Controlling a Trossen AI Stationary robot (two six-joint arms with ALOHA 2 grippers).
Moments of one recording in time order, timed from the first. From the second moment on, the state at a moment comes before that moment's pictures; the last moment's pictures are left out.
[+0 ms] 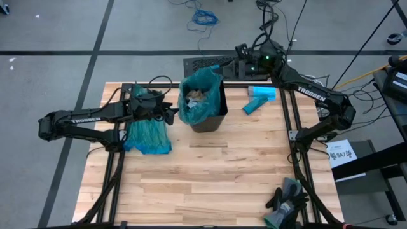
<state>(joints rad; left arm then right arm) 0.25 0.98 0.79 -0.36 -0.24 -0.56 -0.57 1.44 1.42 0.09 -0.63 0.90</state>
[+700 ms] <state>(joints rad) 0.26 0.98 0.79 -0.39 -0.24 -0.51 -0.64 1.39 1.42 -0.39 -0.65 0.80</state>
